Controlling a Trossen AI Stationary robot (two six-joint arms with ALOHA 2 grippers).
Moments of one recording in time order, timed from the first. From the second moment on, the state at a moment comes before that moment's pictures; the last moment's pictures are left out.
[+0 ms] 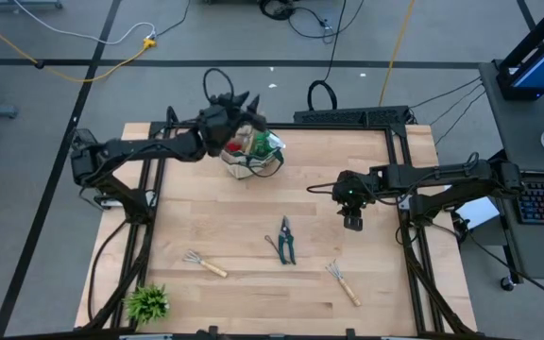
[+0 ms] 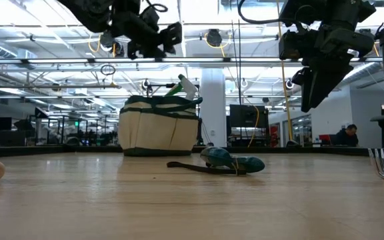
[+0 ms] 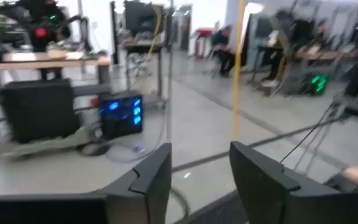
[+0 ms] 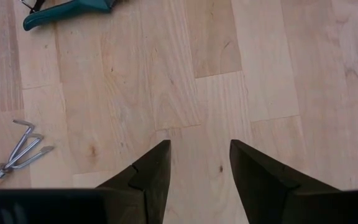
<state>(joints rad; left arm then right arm) 0.41 1.52 1.03 0.49 -0.61 -0.08 -0.07 1.16 0.78 -0.73 -0.08 0.12</state>
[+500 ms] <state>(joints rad) 0.46 1.80 1.50 -0.06 -0.47 0.10 -0.07 1.16 0.78 -0.73 -0.08 0.12</state>
